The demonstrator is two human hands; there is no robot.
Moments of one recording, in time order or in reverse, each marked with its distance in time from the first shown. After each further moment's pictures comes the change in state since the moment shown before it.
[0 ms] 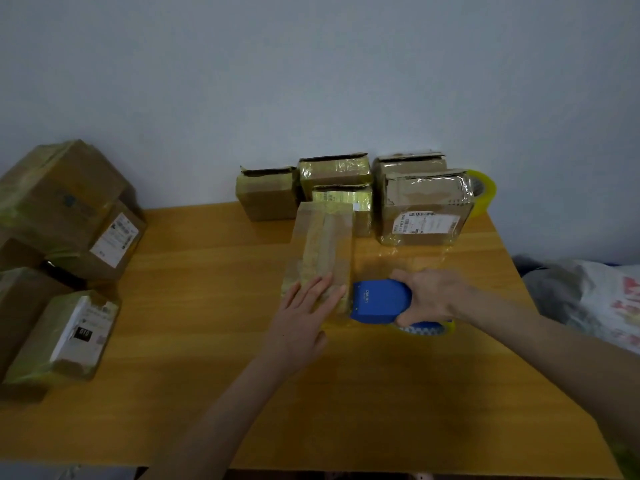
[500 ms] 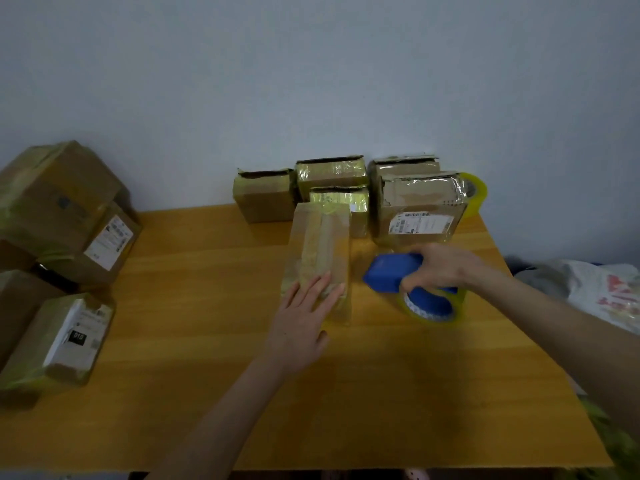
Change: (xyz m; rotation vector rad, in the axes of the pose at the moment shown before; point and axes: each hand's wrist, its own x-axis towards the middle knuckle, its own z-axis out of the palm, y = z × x) left_hand 0.001 0.001 0.000 -0.033 0.006 -0.006; right_hand -0.005 0.013 -0.036 0.375 0.065 0.239
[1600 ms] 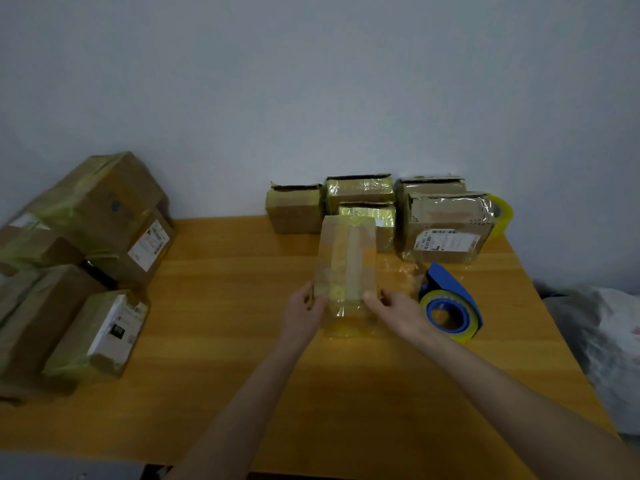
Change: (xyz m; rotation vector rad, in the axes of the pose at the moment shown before) left_hand 0.000 -0.020 -0.025 -0.970 0.264 -0.649; right_hand -0.021 -0.086 0.096 0.429 0.150 -0.072
